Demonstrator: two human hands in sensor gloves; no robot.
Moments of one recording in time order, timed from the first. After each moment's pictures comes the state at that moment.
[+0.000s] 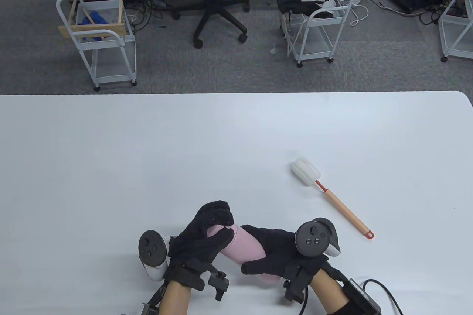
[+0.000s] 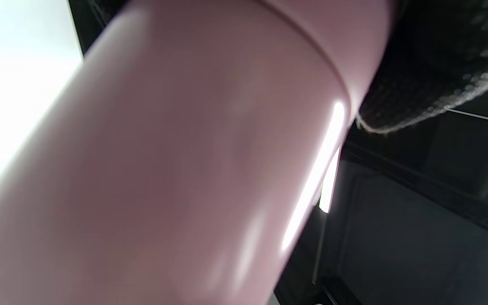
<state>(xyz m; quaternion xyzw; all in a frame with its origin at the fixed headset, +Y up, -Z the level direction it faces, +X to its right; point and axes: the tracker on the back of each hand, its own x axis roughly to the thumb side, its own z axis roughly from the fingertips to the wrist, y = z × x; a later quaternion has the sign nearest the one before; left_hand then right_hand) -0.145 -0.722 -0.188 0.08 -0.19 0.69 0.70 0.115 -0.731 -0.207 0.39 0.11 0.80 0.45</state>
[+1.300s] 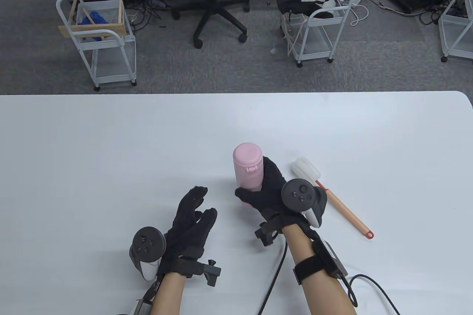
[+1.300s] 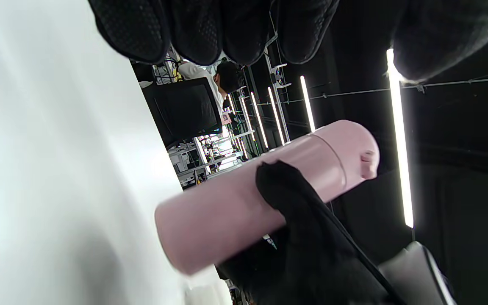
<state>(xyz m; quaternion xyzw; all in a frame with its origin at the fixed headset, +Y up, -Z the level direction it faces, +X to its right) -0.166 -0.743 -0.200 0.09 -0.06 0.59 0.80 0.100 -0.716 -0.314 0.09 -0.07 0.89 0.43</state>
